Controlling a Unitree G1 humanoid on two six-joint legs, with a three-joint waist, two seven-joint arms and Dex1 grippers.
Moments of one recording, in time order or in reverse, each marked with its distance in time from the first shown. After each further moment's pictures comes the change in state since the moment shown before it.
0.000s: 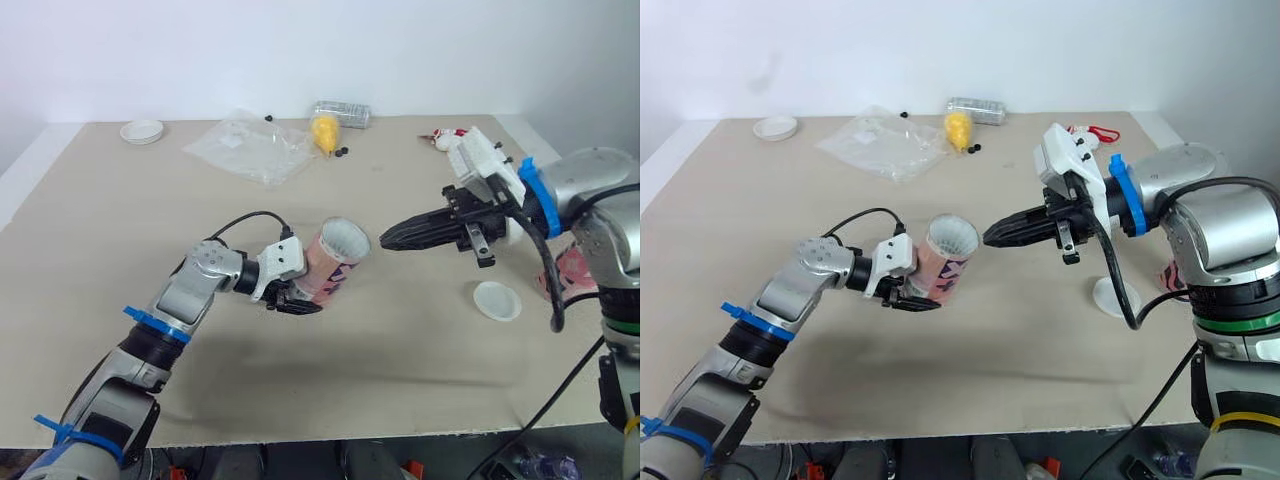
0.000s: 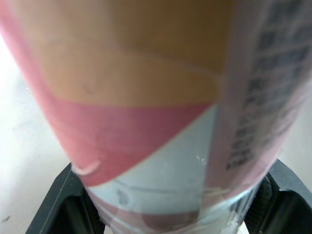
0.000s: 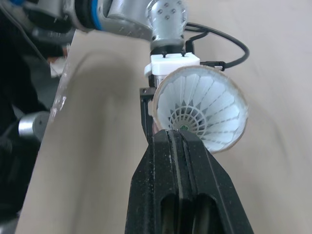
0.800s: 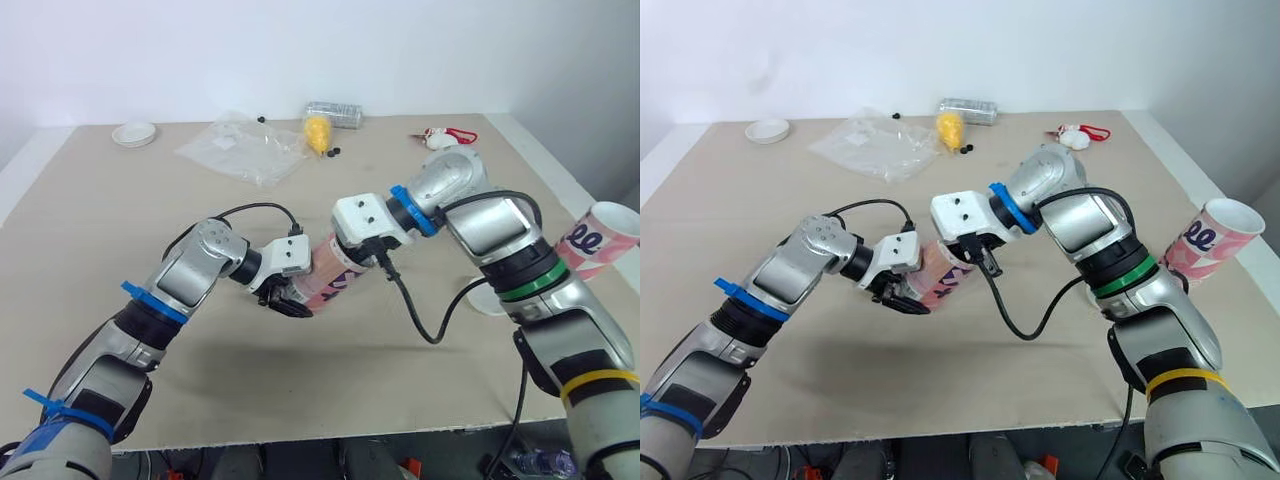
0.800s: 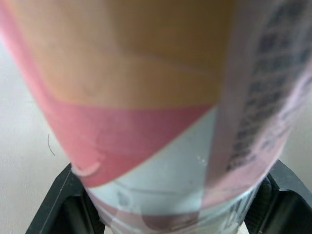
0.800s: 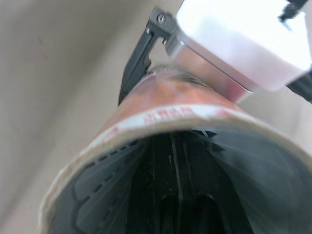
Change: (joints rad) left arm -0.149 0.109 -0.126 -0.064 0.064 0.175 -0.168; right arm -0.267 0.238 0.416 0.297 -0.397 -0.488 0.166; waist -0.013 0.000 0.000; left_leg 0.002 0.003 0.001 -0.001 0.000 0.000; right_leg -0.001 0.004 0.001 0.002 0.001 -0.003
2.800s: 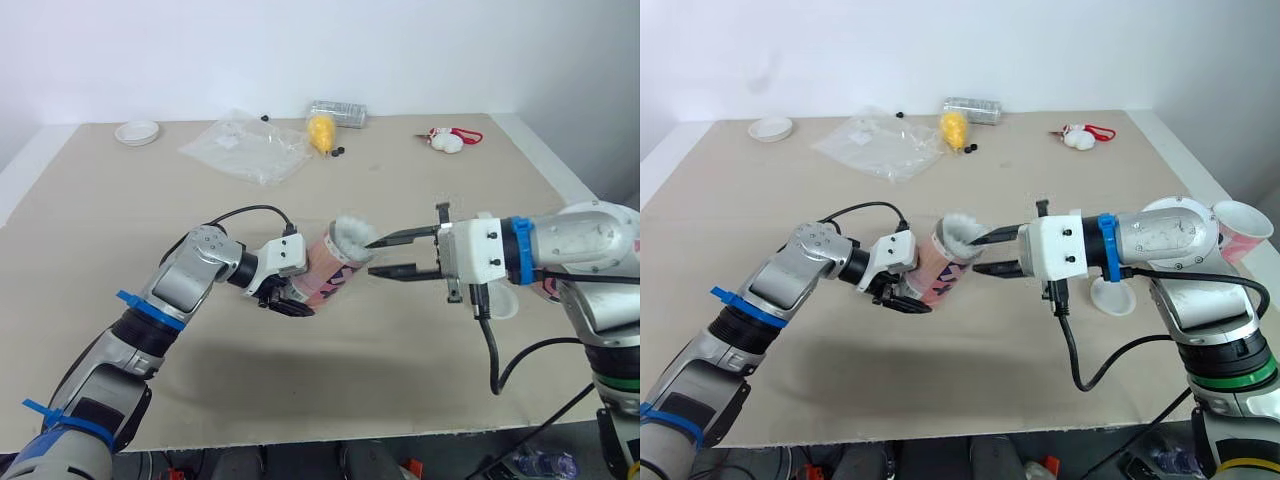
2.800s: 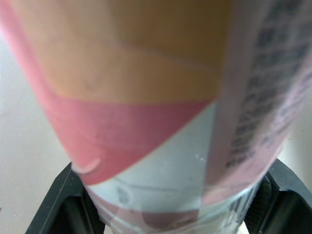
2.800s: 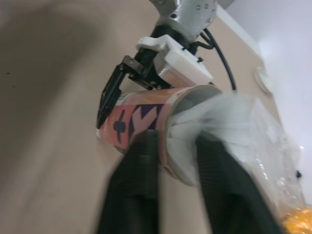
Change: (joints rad) left arm 0.041 -0.008 0.042 -0.010 -0.024 0.002 0.031; right arm 0.506 -0.235 -0.409 -0.457 0.182 -0.207 -0.300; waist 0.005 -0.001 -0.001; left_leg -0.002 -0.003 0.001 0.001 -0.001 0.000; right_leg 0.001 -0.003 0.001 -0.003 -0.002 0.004
